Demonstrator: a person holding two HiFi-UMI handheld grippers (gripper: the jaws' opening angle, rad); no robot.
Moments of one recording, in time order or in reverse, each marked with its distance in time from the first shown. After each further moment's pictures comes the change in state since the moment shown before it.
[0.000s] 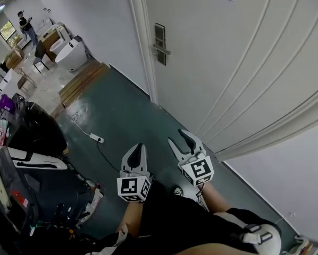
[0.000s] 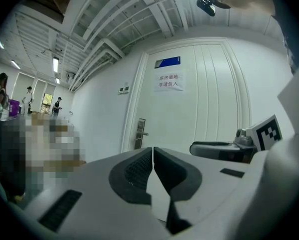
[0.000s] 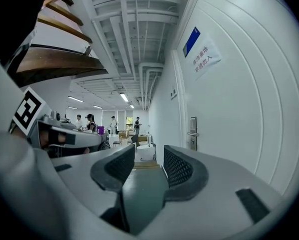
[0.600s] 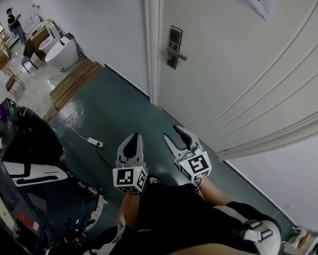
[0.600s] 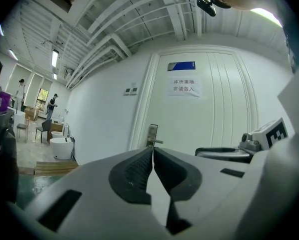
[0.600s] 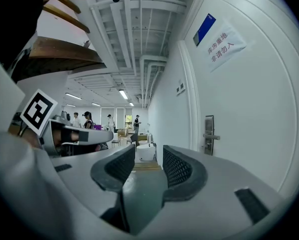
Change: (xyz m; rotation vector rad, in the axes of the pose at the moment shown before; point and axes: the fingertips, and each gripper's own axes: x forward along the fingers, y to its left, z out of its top) left arm 0.059 0.150 0.040 -0.034 -0.036 -0.060; right arm 0.144 0.052 0.020 -0.011 0.022 -0.006
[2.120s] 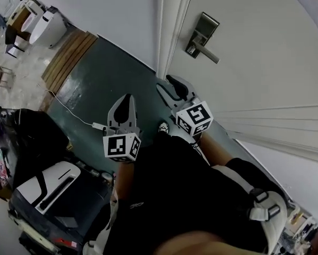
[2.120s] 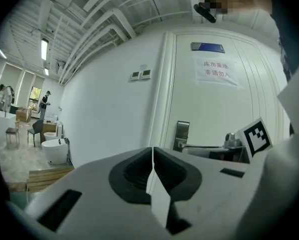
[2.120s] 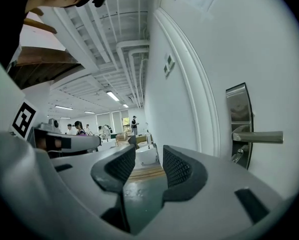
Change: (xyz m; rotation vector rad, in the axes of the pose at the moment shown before) left arm 0.256 0.192 0.031 0.026 0.085 -0.027; right arm 0.322 -0.142 0.011 0.169 0.019 0.018
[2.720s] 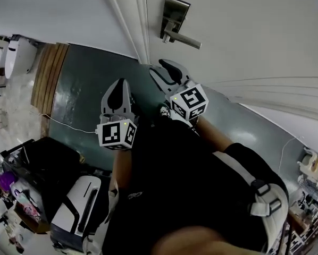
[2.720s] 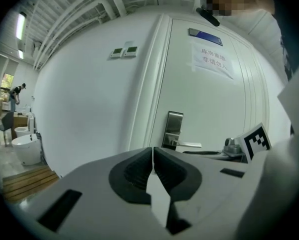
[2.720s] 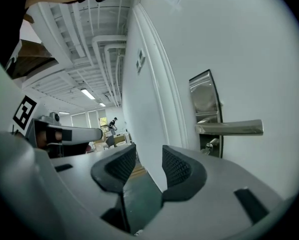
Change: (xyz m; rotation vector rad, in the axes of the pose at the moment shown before) left arm 0.126 -0.021 -0.019 0.018 0.110 -0.263; right arm 0.015 -0.104 -0.026 0.096 0.021 -0.264
